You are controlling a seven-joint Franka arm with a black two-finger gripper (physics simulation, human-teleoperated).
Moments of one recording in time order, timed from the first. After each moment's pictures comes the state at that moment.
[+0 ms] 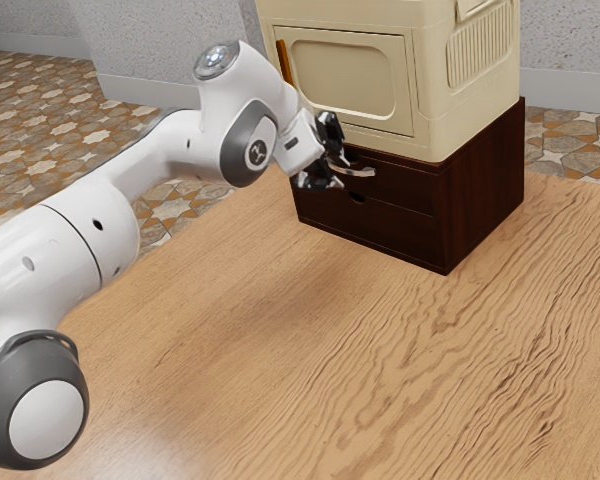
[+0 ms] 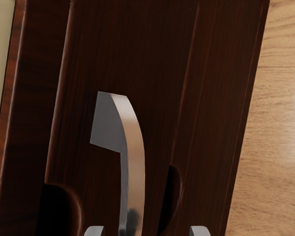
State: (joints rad) arm 0.23 0.70 -0.20 -0.94 0.08 2.25 1.56
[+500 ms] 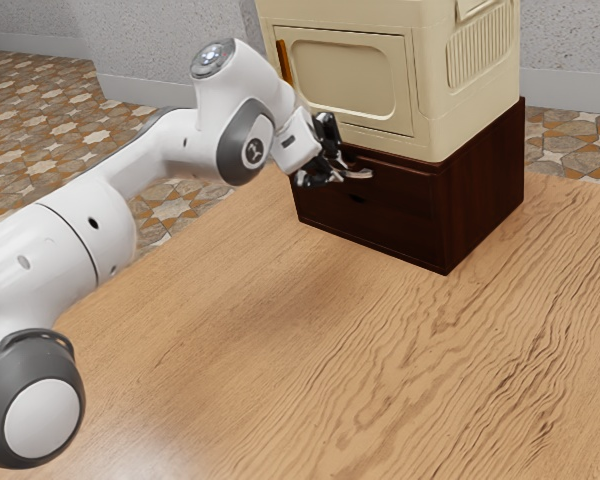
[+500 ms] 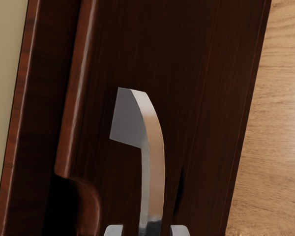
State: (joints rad) arm 0.24 0.69 -0.21 -0.95 0.08 2.26 1.55
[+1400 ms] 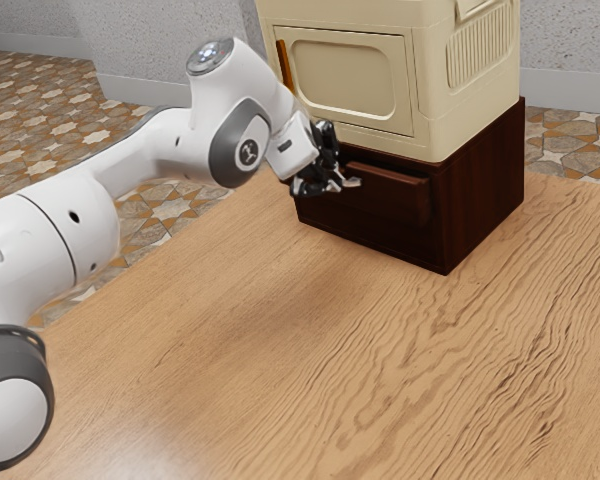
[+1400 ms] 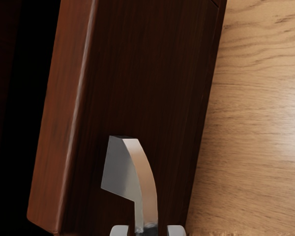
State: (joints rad) arm 0.25 0.58 -0.21 -1.11 0.07 2.25 1.55
